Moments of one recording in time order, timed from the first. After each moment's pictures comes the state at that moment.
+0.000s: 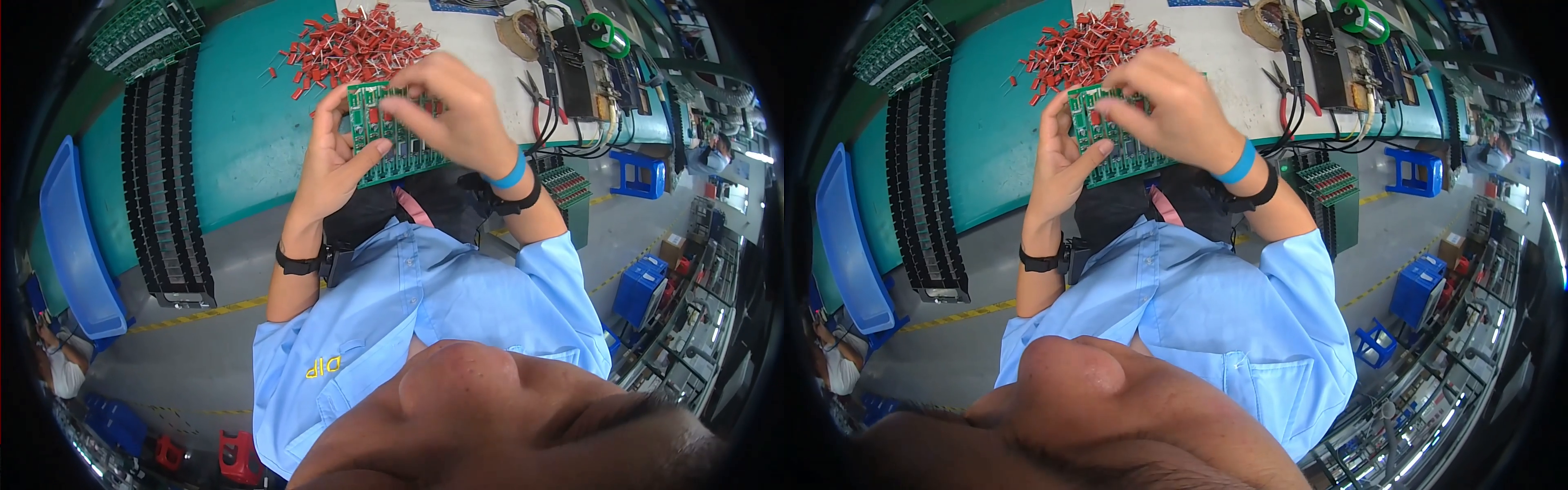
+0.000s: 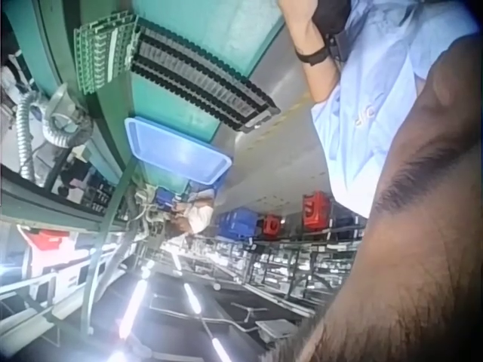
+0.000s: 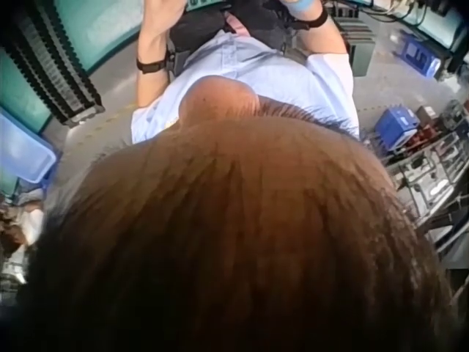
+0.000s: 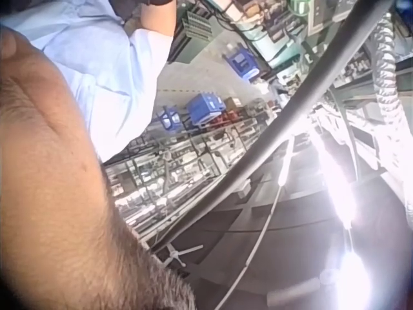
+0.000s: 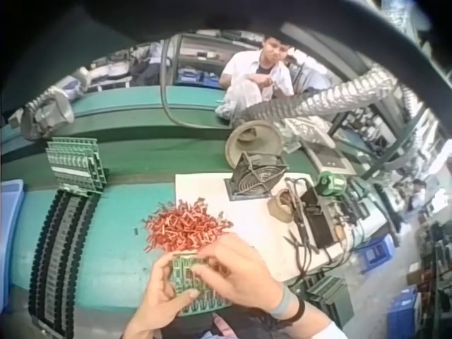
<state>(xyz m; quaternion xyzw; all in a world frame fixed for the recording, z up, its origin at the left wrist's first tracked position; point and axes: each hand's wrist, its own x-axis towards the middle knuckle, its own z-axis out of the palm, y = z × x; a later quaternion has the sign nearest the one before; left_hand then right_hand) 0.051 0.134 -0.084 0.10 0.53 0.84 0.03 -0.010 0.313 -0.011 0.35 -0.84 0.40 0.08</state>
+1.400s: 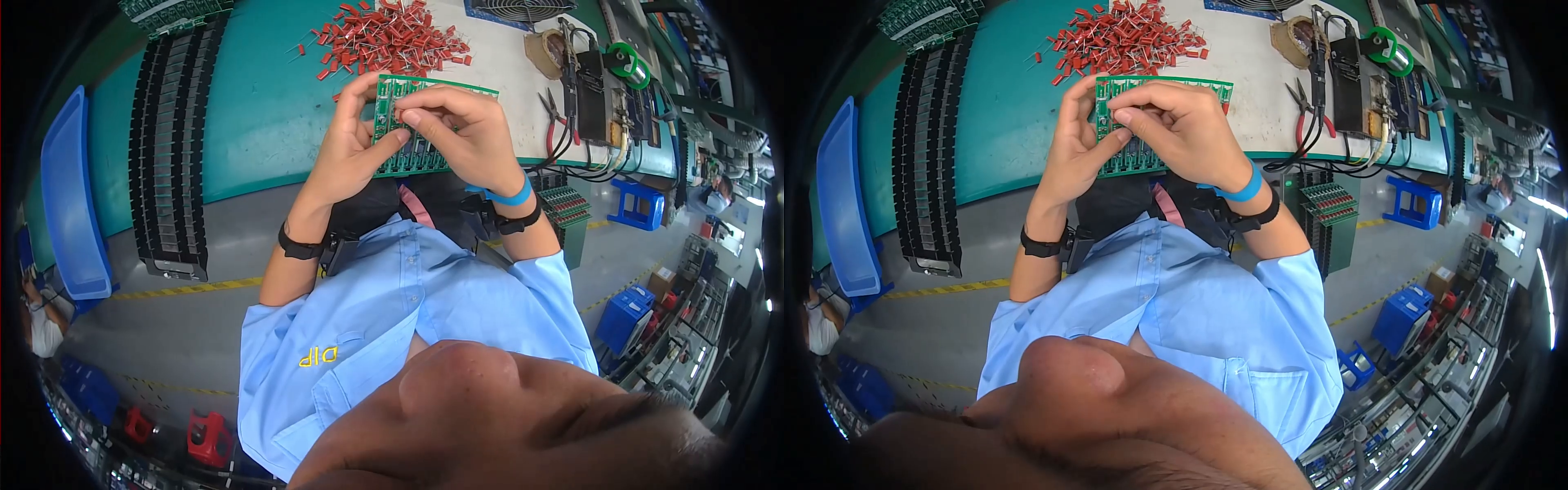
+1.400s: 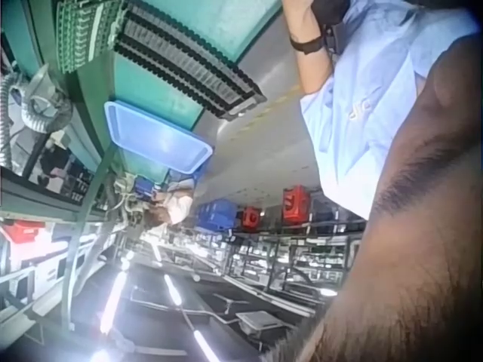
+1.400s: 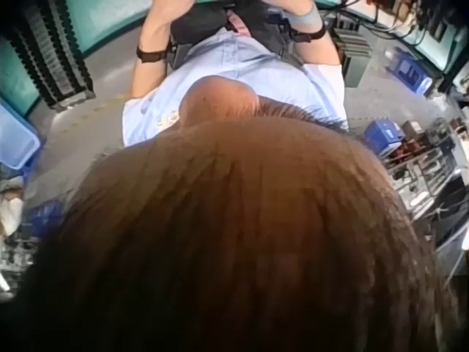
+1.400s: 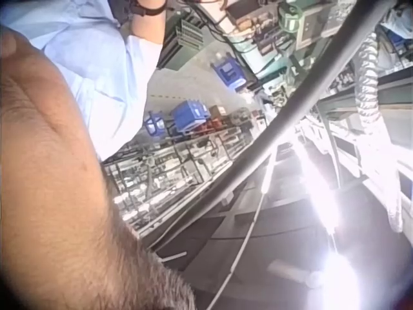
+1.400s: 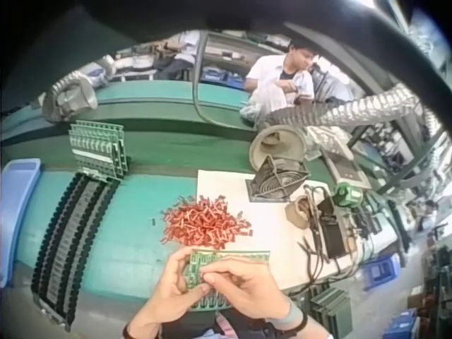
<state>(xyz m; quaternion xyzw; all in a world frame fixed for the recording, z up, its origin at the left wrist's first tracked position) 0.052 0.133 -0.084 0.11 0.54 0.84 0.01 0.012 0.307 -0.018 0.25 -0.77 0.57 -0.14</state>
